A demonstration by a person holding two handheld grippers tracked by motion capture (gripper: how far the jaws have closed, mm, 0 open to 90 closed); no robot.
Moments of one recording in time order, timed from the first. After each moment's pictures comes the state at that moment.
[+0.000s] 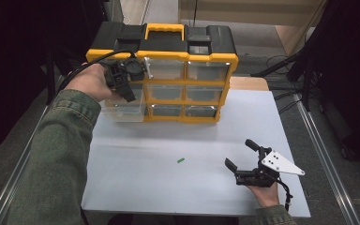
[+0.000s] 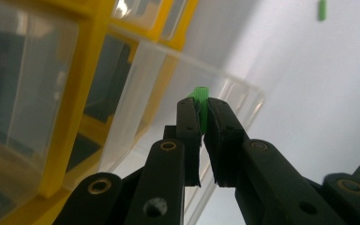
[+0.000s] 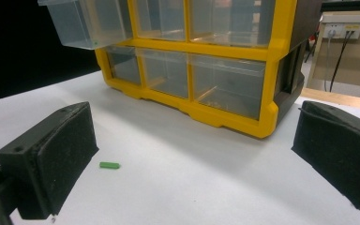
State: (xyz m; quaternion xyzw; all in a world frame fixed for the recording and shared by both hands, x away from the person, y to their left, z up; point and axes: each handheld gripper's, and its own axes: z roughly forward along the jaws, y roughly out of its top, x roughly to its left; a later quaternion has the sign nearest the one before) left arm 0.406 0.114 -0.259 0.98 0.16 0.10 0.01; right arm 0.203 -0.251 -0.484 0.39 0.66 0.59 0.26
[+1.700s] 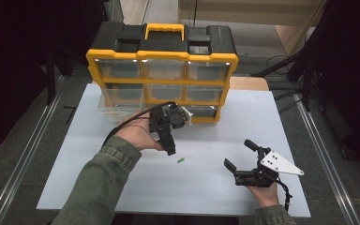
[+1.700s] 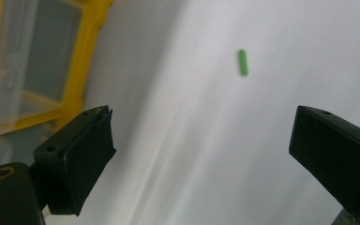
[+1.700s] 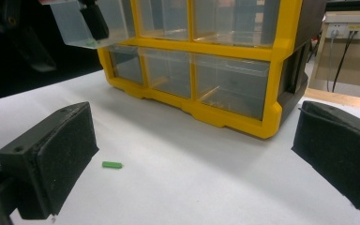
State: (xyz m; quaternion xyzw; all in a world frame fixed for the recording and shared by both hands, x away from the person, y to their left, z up) left arm 0.330 0.024 -0.362 0.99 0.13 0.09 0.04; right arm 0.203 -0.249 -0.484 0.38 0.66 0.59 0.25
